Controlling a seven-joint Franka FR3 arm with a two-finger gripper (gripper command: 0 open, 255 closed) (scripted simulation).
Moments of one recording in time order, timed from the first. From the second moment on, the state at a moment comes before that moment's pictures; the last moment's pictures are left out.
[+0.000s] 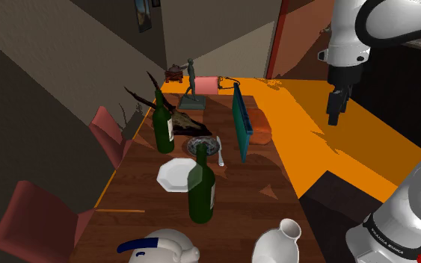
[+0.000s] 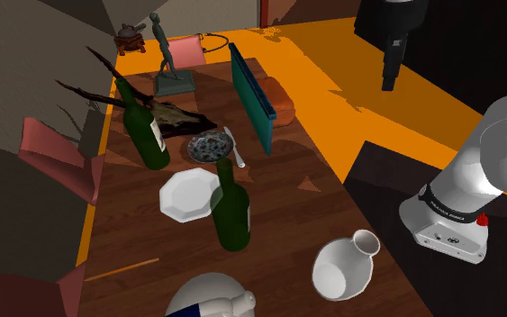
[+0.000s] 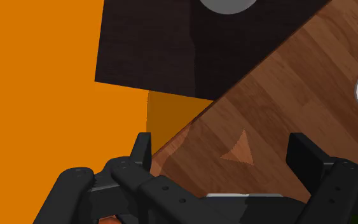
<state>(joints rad) 0.00 -0.75 0.03 -2.45 -0.07 1.47 -0.13</state>
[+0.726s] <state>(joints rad) 0.06 -0.54 0.18 -2.32 0.08 1.56 0.06</state>
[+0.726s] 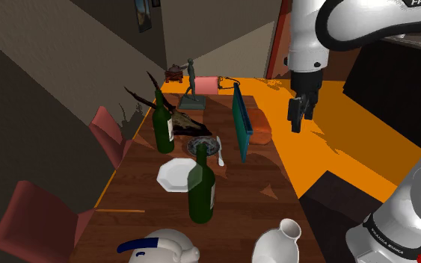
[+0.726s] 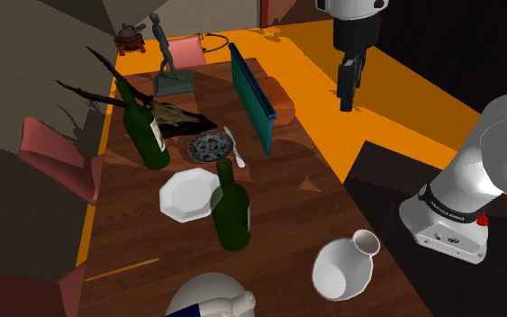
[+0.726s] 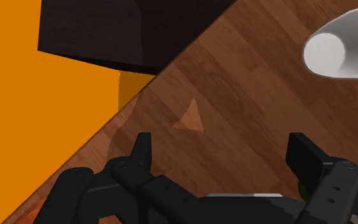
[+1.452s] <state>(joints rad) 0.12 -0.21 0.34 -2.06 0.15 1.64 0.29</state>
